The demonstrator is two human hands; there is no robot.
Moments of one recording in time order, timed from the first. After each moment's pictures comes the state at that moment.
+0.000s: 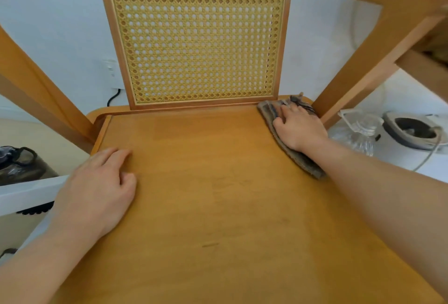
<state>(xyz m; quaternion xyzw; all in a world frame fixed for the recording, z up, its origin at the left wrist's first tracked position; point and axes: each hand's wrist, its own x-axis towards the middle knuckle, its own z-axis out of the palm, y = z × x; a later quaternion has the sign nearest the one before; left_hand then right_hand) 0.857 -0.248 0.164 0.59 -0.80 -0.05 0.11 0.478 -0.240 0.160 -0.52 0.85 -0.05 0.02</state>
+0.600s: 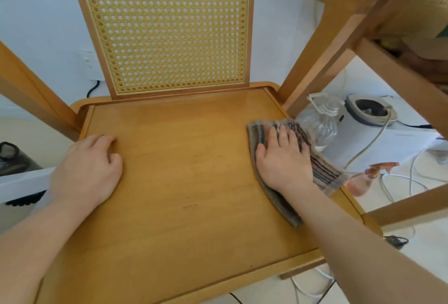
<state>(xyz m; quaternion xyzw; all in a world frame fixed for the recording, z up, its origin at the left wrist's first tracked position) 0.855 -0.252 0.158 0.59 -0.79 -0.03 0.15 0.557 -0.110 0.162 -0.44 0.89 -0.05 0.05</state>
